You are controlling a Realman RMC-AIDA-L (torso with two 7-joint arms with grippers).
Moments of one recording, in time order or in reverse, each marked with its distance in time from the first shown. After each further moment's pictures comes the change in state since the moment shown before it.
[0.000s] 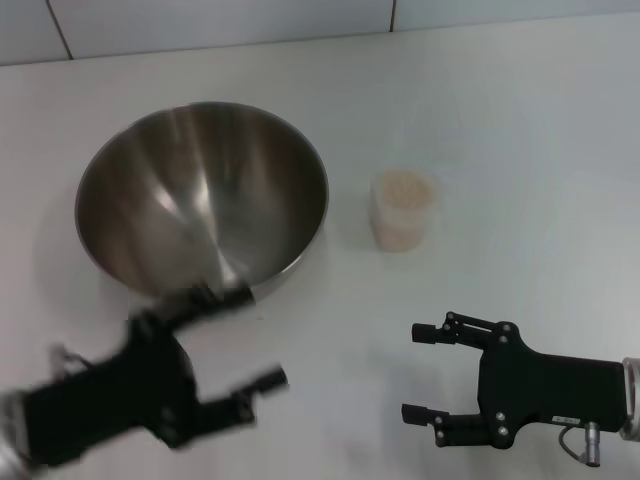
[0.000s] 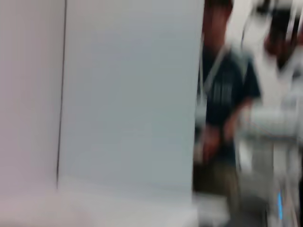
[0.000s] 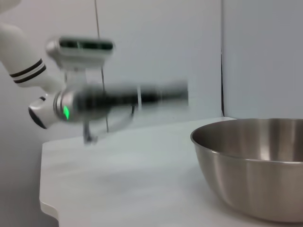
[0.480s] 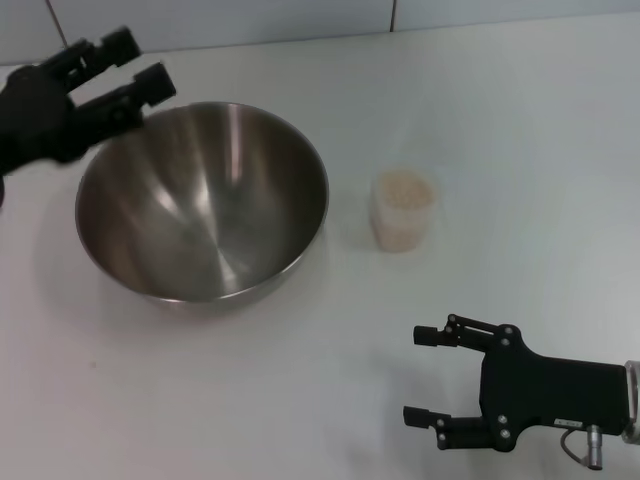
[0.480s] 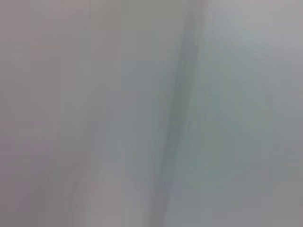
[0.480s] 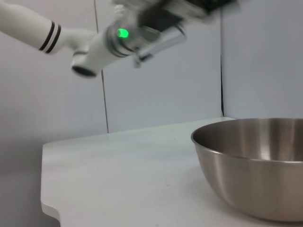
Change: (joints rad) left arm 0.127 0.128 -0.603 0.829 0.381 -0.338 -0.948; right arm -0.007 0.000 0.000 0.000 0.001 -0.004 0.000
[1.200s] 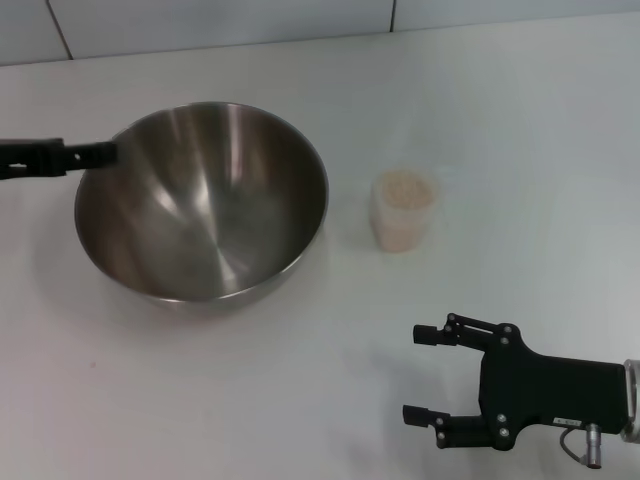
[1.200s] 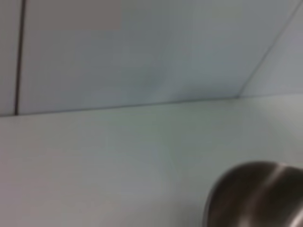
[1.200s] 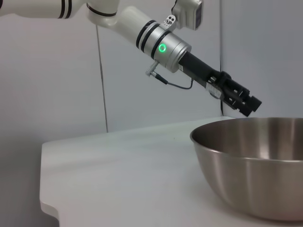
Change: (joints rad) left arm -0.105 -0.142 -0.336 0.355 1.196 -0.219 -0.900; right arm 0.002 0.000 0.000 0.000 0.000 0.004 0.000
